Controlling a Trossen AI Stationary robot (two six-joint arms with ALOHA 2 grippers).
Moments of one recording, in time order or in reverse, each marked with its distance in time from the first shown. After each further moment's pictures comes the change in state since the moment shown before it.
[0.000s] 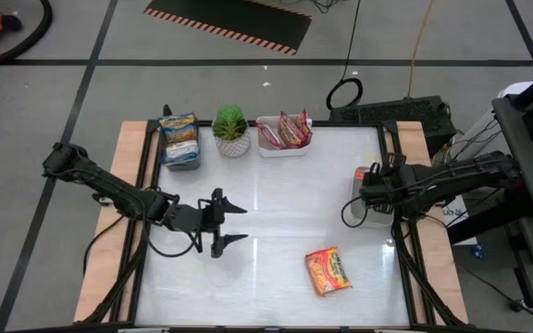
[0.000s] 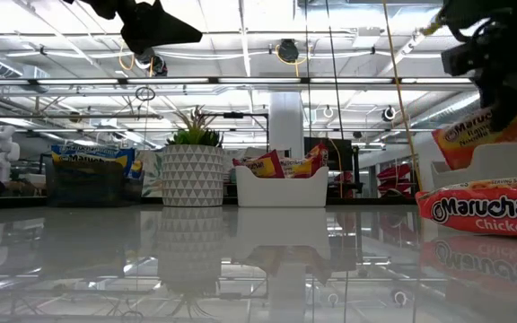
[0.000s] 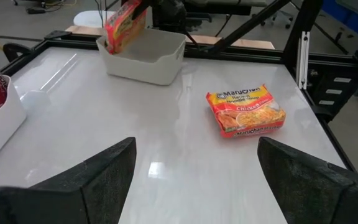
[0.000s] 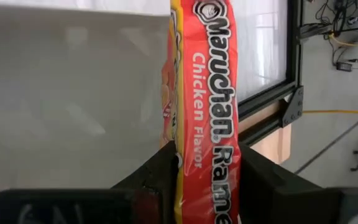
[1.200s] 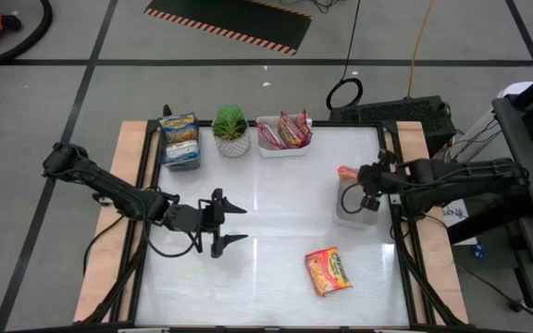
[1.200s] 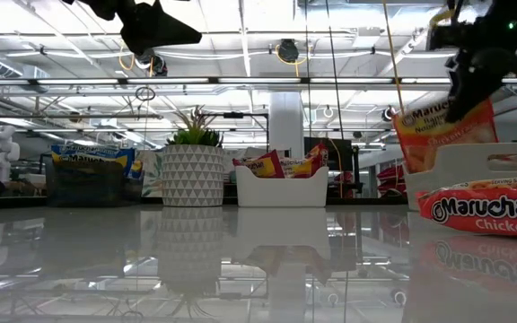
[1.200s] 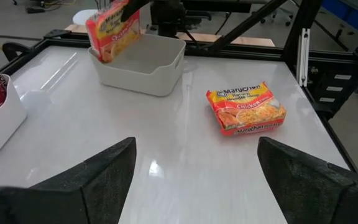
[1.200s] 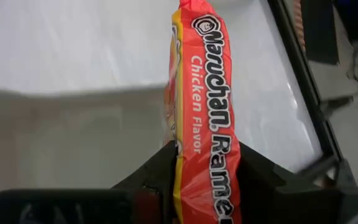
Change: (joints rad) left arm 0.000 0.000 0.000 -0.007 0.003 0.004; right arm -0.088 -0.180 -0.047 0.409 -0.024 -0.156
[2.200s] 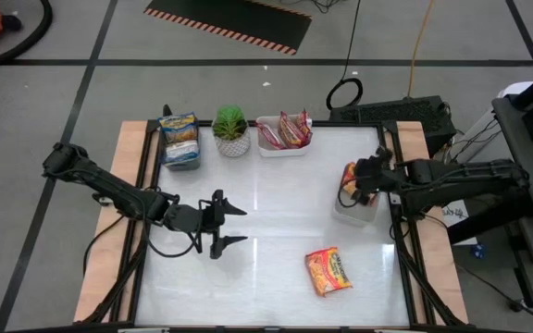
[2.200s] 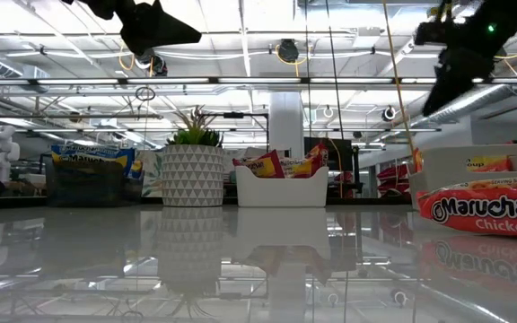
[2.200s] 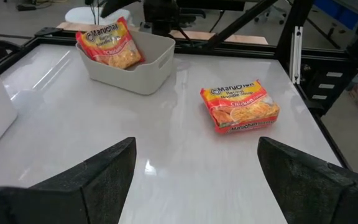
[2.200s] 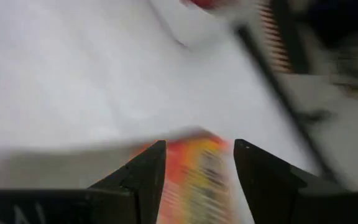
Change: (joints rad) left arm 0.000 0.000 0.000 -0.001 0.027 -0.002; right arm -0.024 0.007 -0.029 0.155 0.097 0.037
